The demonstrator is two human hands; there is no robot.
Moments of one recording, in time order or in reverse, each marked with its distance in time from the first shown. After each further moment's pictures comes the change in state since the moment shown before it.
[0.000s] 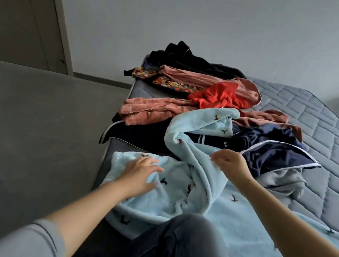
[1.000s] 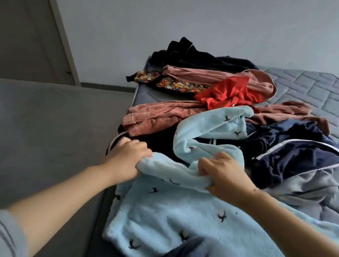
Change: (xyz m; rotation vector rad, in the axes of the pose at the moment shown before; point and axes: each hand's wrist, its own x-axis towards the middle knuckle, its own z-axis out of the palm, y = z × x) left_hand 0.044 -0.035 -0.078 0.303 0.141 0.185; right_hand 0.013 -0.028 0.018 -0.565 -0.124 -0.893
